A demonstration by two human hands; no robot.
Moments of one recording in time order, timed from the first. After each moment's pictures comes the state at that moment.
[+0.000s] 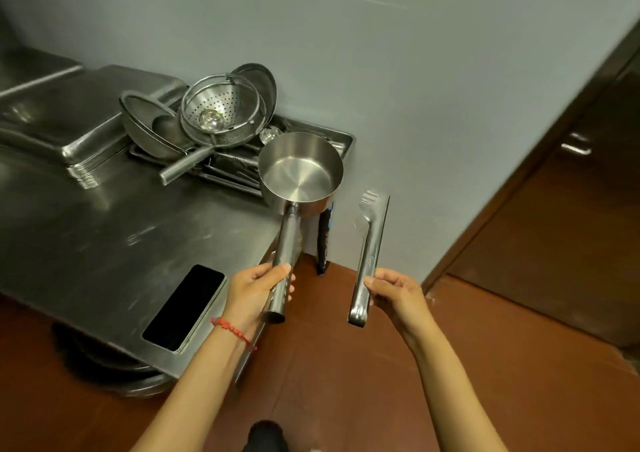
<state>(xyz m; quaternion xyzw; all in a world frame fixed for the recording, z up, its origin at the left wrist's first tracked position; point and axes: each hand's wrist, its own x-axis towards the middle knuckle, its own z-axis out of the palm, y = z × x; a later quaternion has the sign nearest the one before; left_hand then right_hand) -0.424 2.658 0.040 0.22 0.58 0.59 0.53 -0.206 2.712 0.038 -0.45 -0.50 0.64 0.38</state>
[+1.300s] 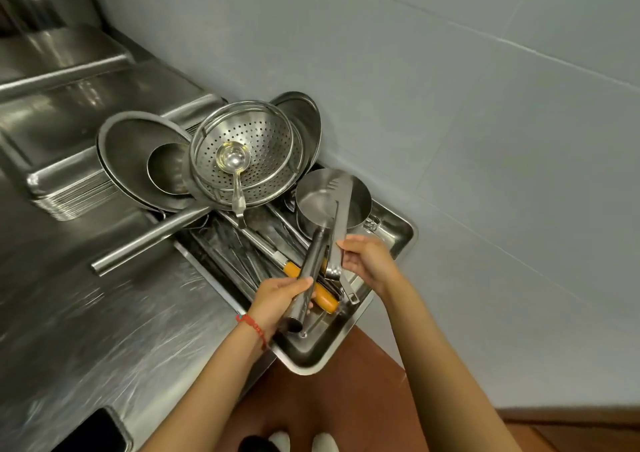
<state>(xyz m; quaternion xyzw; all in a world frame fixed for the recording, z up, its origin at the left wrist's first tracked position) -0.479 3.002 0.008 0.12 0.64 0.55 0.53 -0.376 3.153 0.026 -0.43 -0.50 0.74 0.15</state>
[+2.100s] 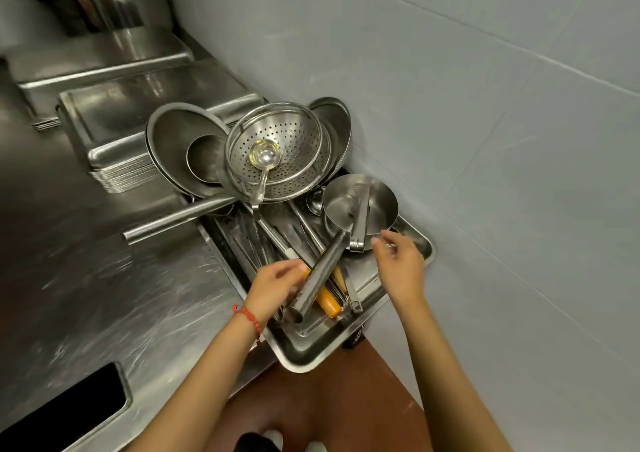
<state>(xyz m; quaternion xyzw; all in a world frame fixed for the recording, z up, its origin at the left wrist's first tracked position) -0.477 3.006 0.012 0.17 0.74 0.54 0.36 -0.355 3.164 0.031 -0.46 -0.75 0.40 0.25</state>
